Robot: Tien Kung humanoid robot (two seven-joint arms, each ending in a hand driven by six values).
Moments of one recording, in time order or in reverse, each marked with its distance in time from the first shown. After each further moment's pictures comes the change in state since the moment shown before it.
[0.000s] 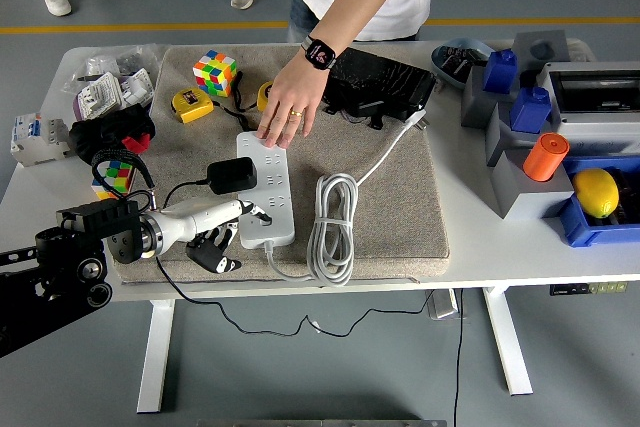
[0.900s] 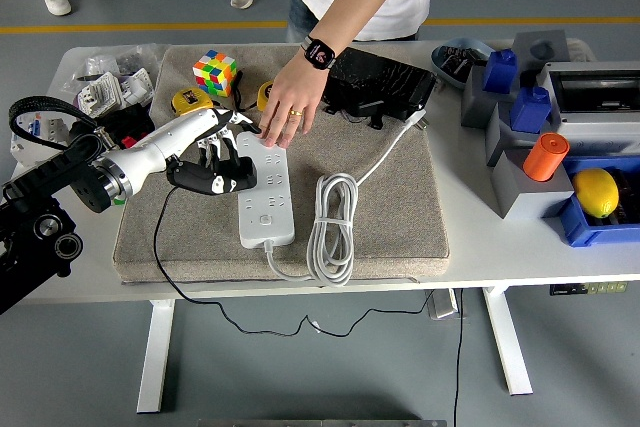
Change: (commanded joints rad) left arm 0.124 -0.021 -0.346 0.008 -0.081 0.127 -0.215; right arm 0.001 0.014 0.012 -0.001 -0.005 0.000 0.000
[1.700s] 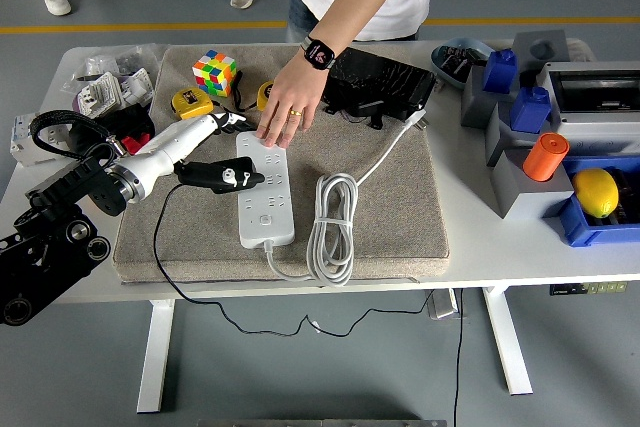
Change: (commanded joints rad) left arm -0.036 -0.103 0.054 0.193 0.132 0.067 -0.006; right arm 0.003 -0.004 -0.014 0.000 0.003 0.001 0.000
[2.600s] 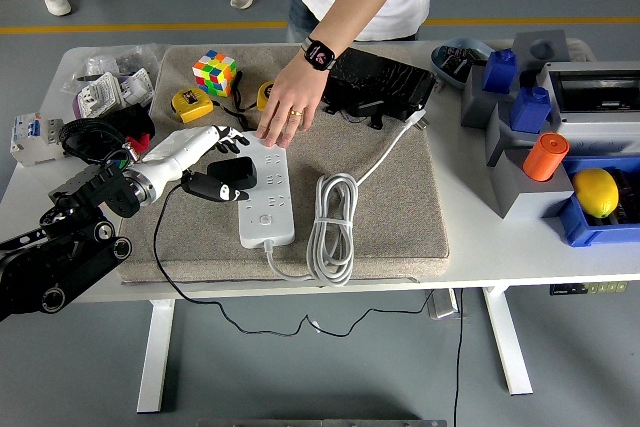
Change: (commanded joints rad) left arm -0.073 -0.076 0.107 0.222 0.046 0.056 -0.007; right arm -0.001 -0.005 -0.013 0.001 0.003 0.000 0.000
